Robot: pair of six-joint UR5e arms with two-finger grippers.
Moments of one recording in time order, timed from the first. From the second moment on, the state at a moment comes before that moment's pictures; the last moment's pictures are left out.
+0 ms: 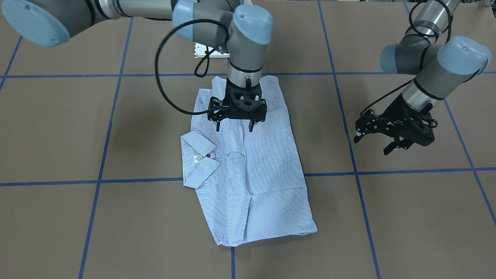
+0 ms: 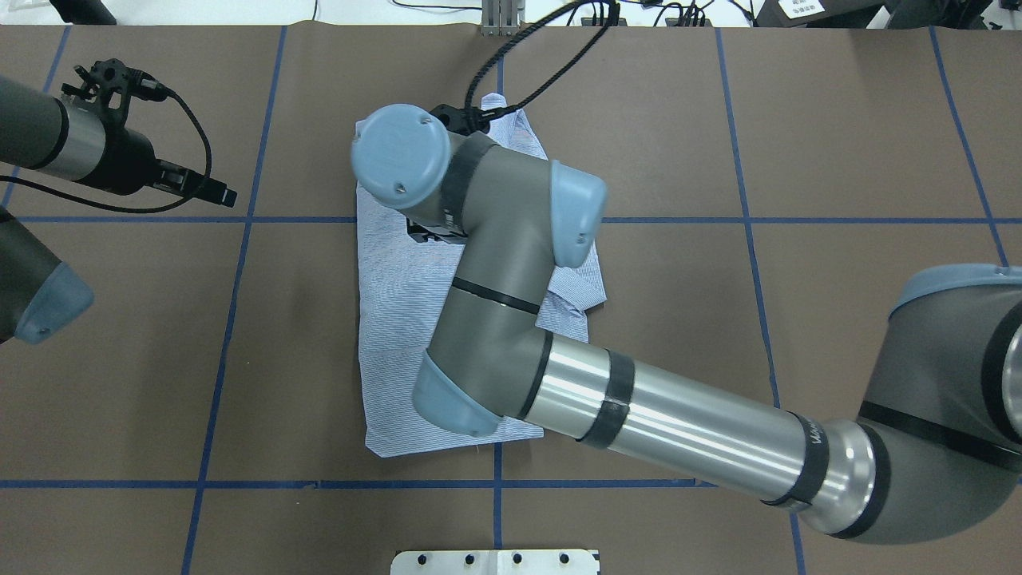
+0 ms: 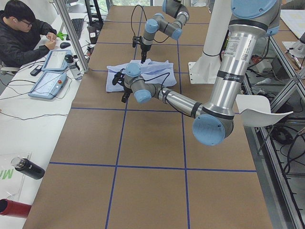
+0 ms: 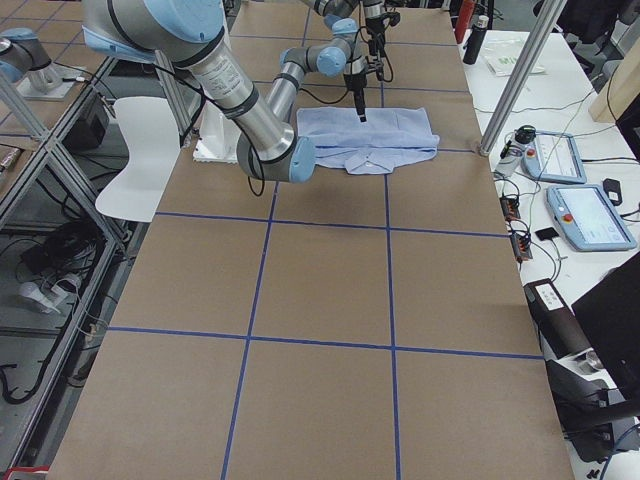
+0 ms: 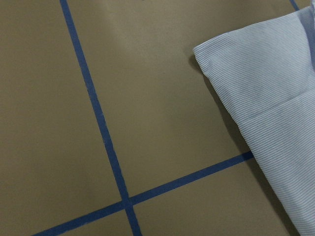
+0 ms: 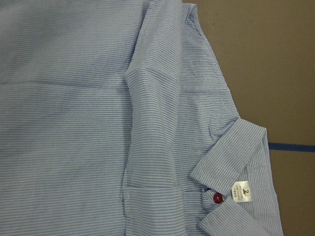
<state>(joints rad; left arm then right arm) -0.97 -1.82 -1.65 -2.21 -2.16 -0.68 0.50 -0.49 1.36 -1.84 1.60 1.09</state>
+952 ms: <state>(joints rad) -0.97 -1.81 -1.66 -2.21 -2.17 -0.67 0.40 -0.32 1.01 -1.93 1.43 0.67</state>
